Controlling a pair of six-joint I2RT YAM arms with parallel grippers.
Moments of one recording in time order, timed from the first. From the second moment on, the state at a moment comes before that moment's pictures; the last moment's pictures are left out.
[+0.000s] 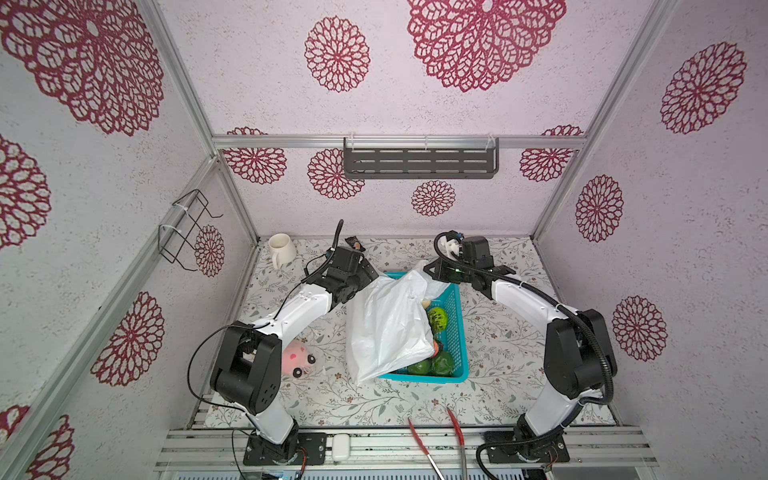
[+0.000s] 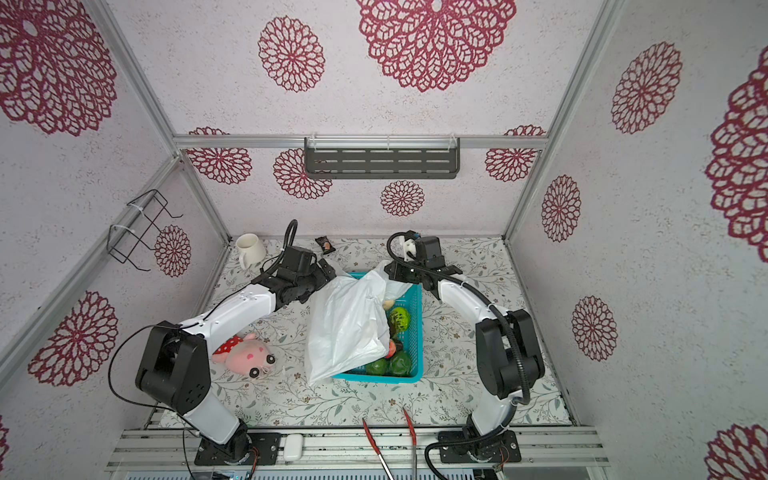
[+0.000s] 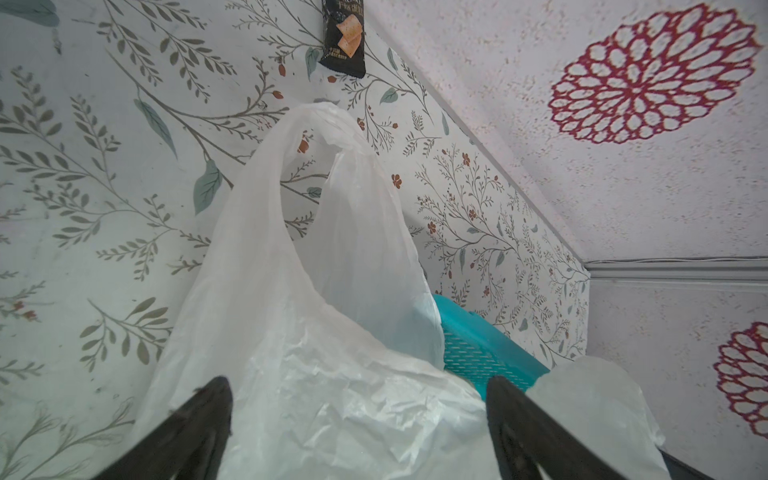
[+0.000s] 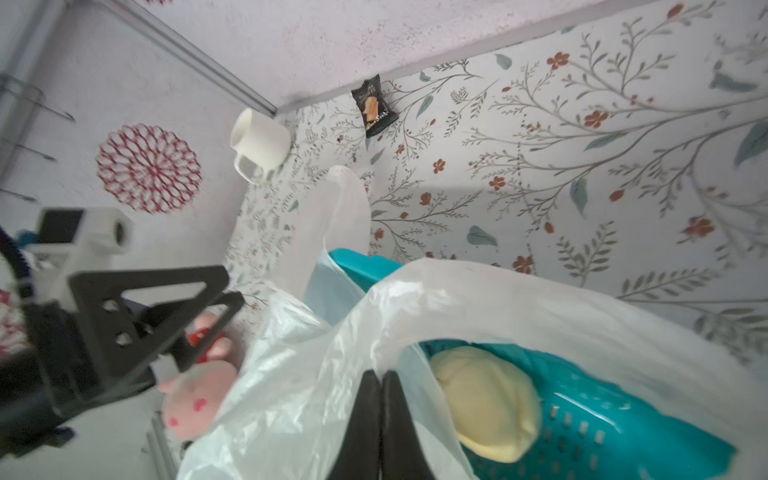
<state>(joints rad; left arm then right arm) -0.41 1.68 1.24 -0.32 -0.06 -0.99 0.36 1.72 1.28 -0.16 -0.48 0.49</state>
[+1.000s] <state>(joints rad) -0.44 1.84 1.44 -0.59 0.17 -0.91 0.46 1.46 1.07 -0.18 -0.24 0.40</state>
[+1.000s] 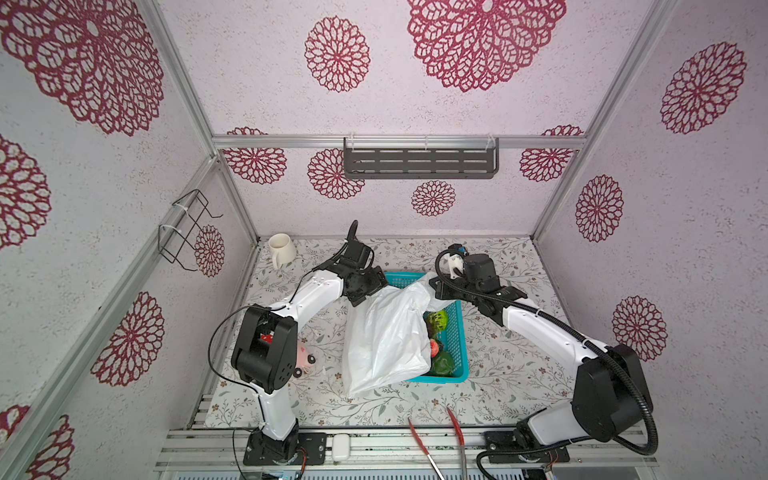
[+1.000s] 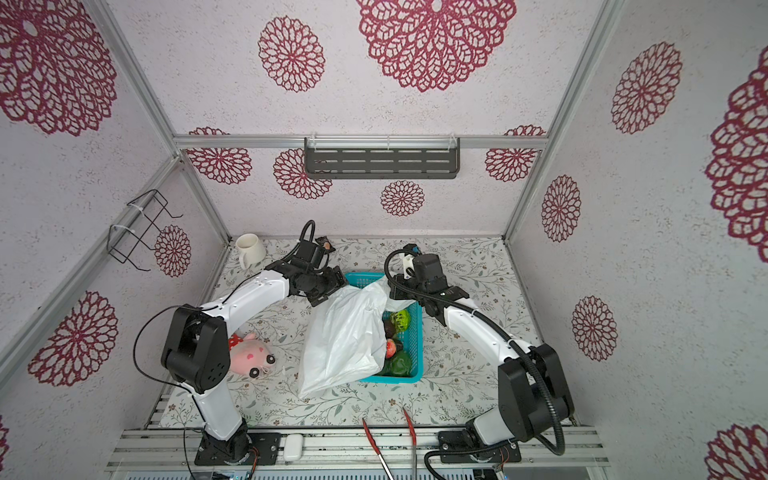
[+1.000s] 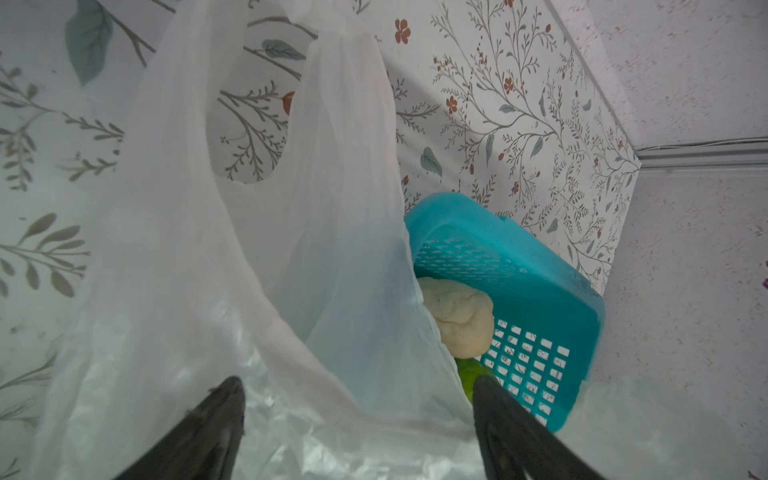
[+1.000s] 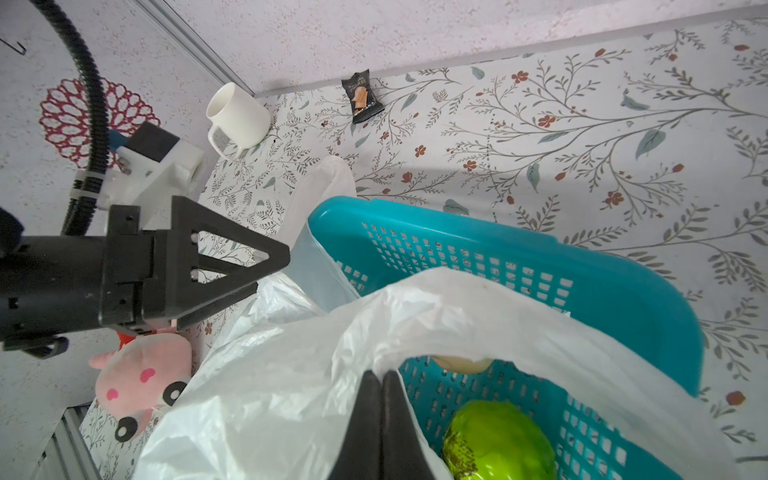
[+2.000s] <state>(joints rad) -0.42 1.81 1.90 -0.81 0.20 -0.25 0.45 1.17 1.13 -0.13 -0.01 0.41</state>
